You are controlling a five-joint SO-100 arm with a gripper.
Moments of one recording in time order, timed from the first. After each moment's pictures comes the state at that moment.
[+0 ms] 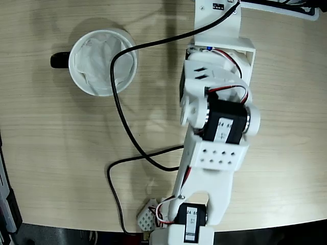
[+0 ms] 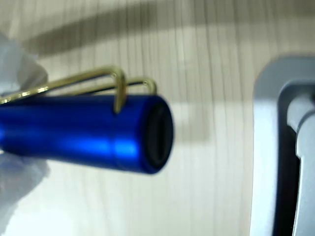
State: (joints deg) arm 4.0 40.8 26.5 87.3 -97.4
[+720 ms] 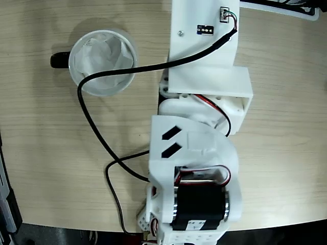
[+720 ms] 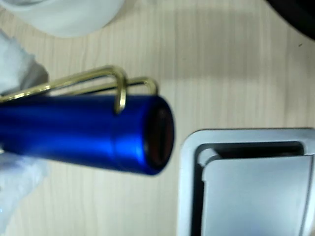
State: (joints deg) arm -1.7 57.8 26.5 86.5 -92.5
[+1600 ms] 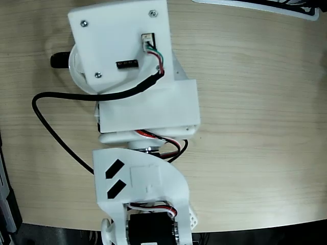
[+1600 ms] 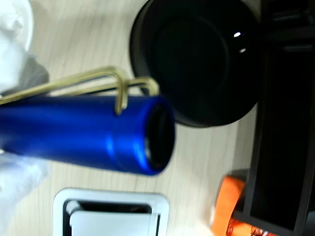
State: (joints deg) arm -10.4 80.2 61.5 49.1 -90.9
